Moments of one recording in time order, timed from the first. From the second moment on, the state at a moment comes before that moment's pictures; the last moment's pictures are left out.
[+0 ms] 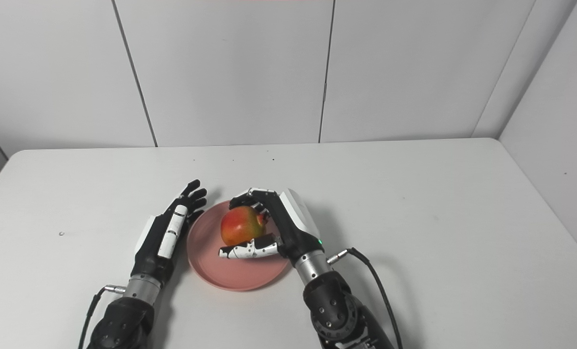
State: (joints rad) left arm -0.24 0.02 -0.09 0.15 0.07 -0.04 -0.08; right arm -0.31 -0.02 0.35 0.02 -0.42 0.05 -0.01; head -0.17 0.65
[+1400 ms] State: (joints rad) left arm -0.24 0.02 -0.09 0.14 0.07 -0.02 -0.08; right arm -0.32 -0.04 0.39 0.15 -0.63 -0.09 -0.09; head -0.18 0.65
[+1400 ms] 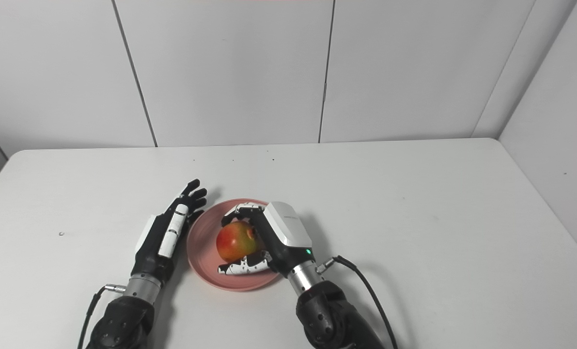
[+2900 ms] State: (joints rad) left arm -0.24 0.02 -0.09 0.14 0.07 -0.02 -0.07; right arm -0.25 0.03 0.24 0.05 -0.49 -0.19 -0.21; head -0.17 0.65
